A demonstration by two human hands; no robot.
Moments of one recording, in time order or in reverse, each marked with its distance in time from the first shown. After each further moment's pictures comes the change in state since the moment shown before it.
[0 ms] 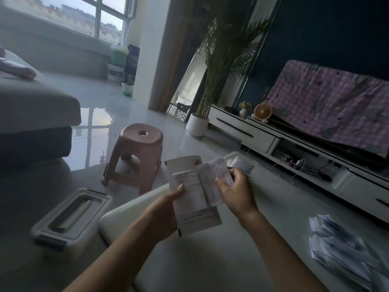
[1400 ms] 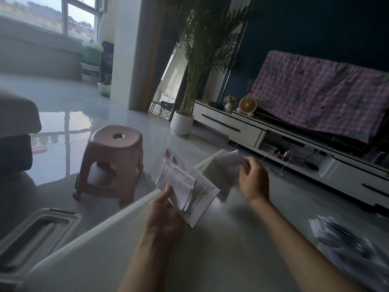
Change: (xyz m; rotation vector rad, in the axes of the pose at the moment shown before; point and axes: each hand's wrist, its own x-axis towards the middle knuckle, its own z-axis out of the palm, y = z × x) left_hand 0.096 -0.018 0.016 -0.536 -0.029 0.090; right_hand 0.112 0.099 -0.039 -0.358 0.409 -0.155
